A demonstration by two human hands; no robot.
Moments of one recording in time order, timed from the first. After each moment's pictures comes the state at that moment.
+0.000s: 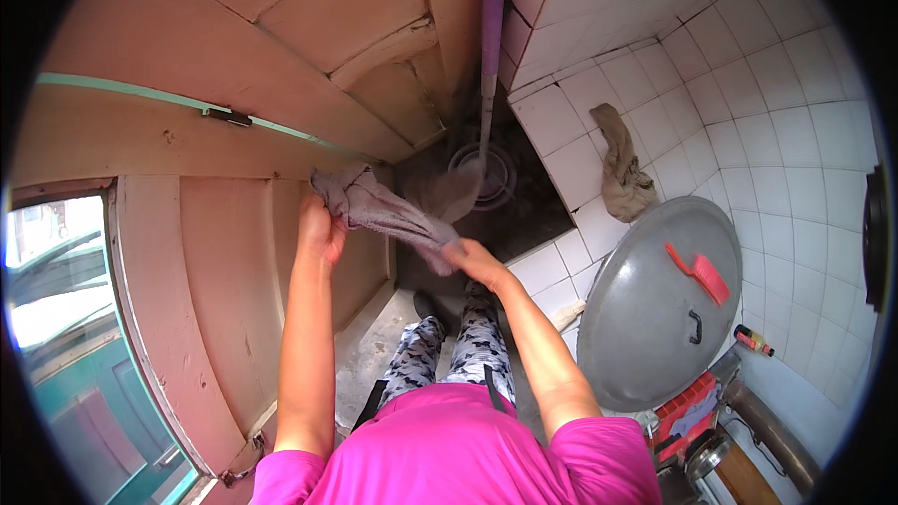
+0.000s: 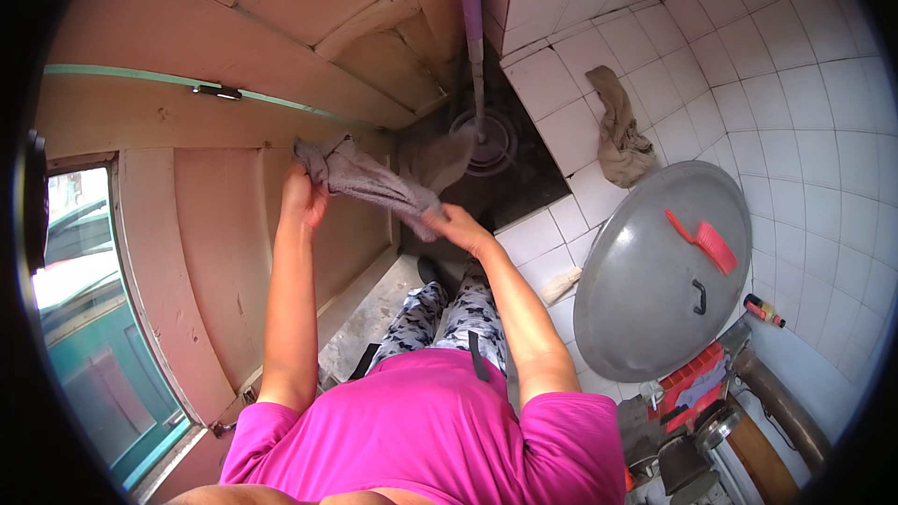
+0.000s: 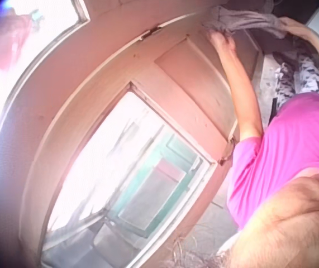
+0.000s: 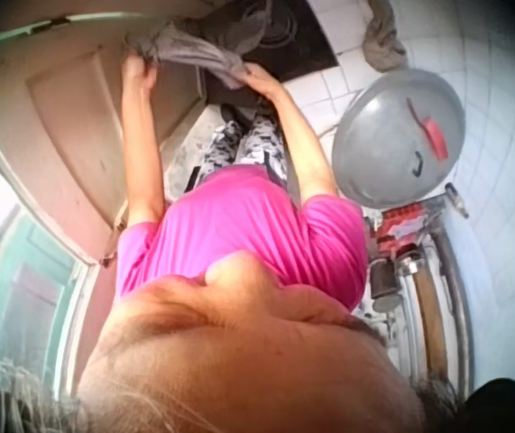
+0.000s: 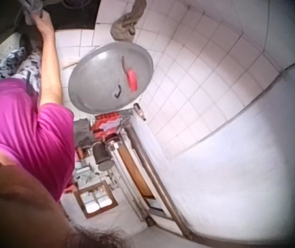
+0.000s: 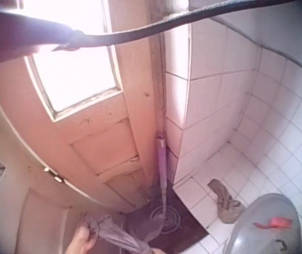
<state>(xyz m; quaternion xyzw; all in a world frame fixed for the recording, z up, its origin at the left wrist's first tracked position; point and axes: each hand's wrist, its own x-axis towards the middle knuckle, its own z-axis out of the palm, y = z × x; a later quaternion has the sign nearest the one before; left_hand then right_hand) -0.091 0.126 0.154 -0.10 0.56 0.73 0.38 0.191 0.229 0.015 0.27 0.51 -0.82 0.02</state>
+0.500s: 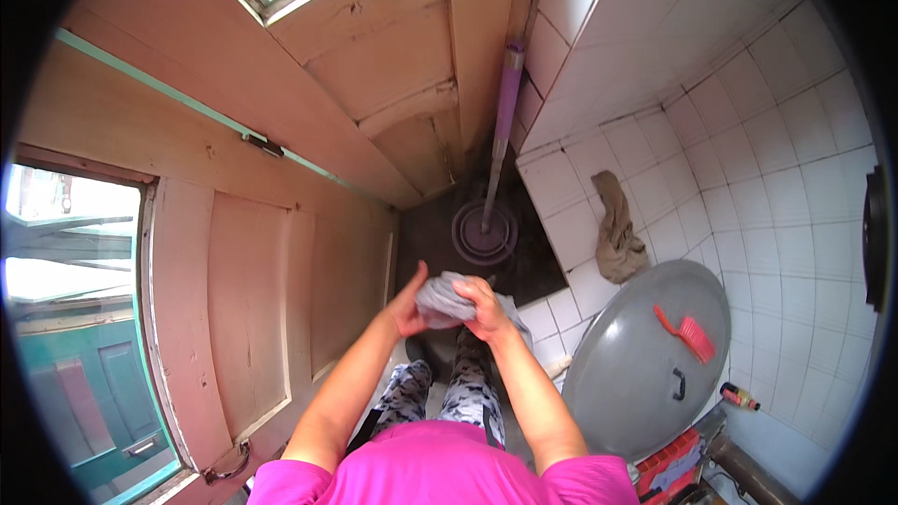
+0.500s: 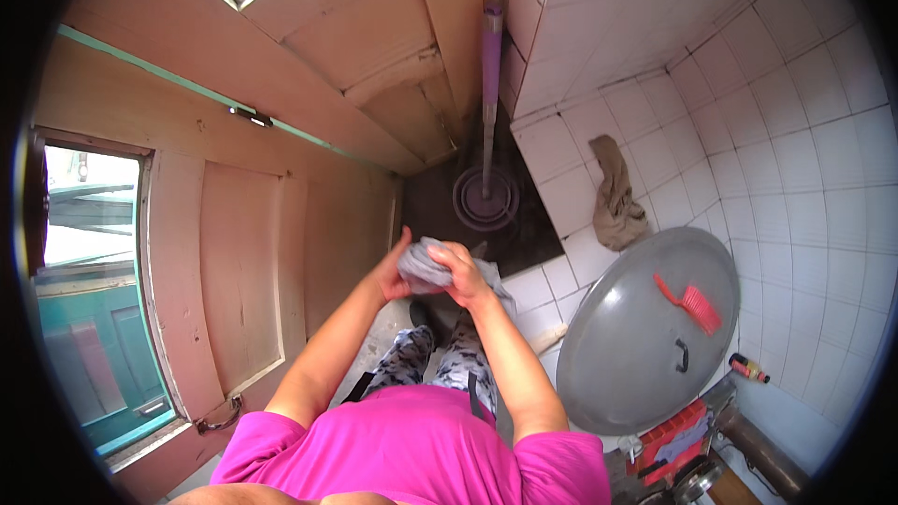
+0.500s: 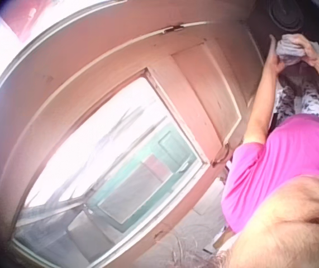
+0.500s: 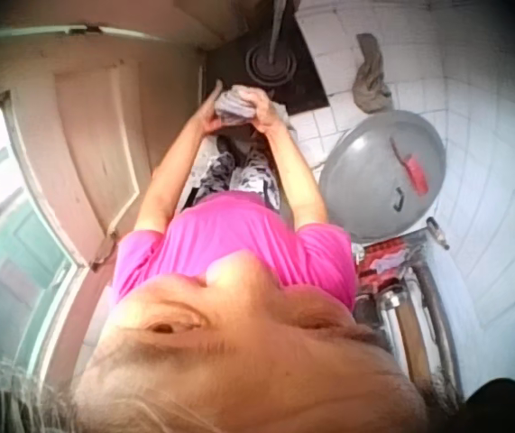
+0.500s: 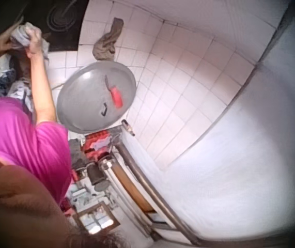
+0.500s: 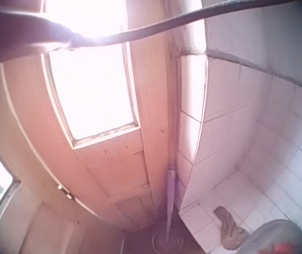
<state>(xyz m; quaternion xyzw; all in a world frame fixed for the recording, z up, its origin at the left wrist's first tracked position) 0.028 0.128 0.097 -0.19 0.31 0.55 0.75 0.174 0.255 0.129 0.23 0.25 -0.94 -0.08</state>
